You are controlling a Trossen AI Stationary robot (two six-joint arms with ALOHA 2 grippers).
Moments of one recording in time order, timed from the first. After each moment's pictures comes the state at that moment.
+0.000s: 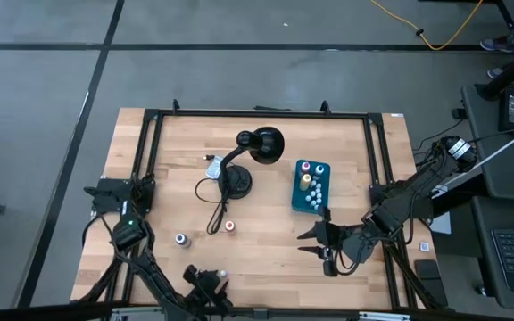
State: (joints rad) left arm -0.96 2.39 1.79 -1.18 -0.78 -2.01; right arm 0.72 1.34 0.94 -0.22 0.53 0.49
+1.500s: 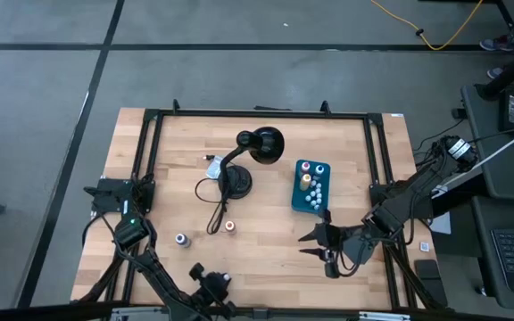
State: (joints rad) left arm -0.93 2.39 1.80 -1.12 -0.83 -1.83; right arm 0.72 1.34 0.94 -0.22 0.51 0.49
